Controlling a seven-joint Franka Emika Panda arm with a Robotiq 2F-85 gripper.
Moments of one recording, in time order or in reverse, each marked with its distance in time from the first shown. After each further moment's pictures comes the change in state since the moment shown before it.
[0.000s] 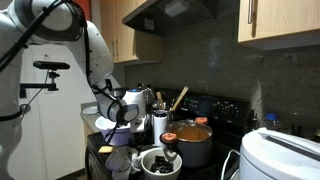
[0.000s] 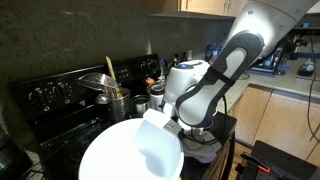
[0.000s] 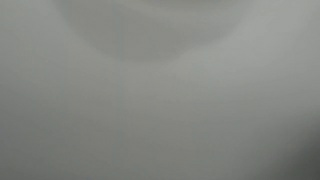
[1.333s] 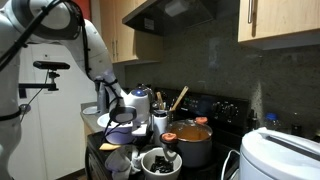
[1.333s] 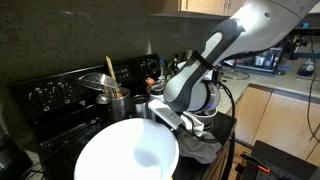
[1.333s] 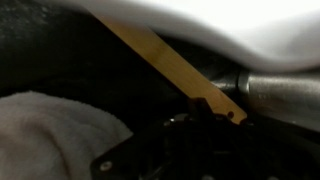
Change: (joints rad) arm 0.009 -0.016 0.012 0.004 0.649 0.025 -0.472
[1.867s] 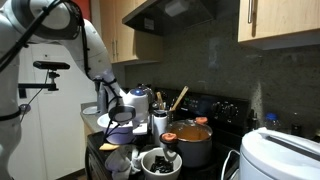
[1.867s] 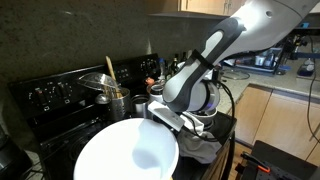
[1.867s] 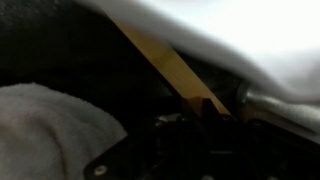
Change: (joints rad) arm 0.000 -0.004 0.020 0.002 0.009 0.000 -0.125
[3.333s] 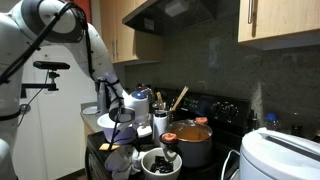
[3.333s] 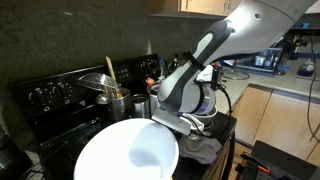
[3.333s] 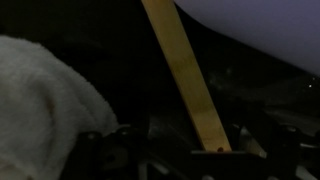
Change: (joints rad) arm 0.162 0.034 -0.143 0.030 0.132 -0.025 -0.416
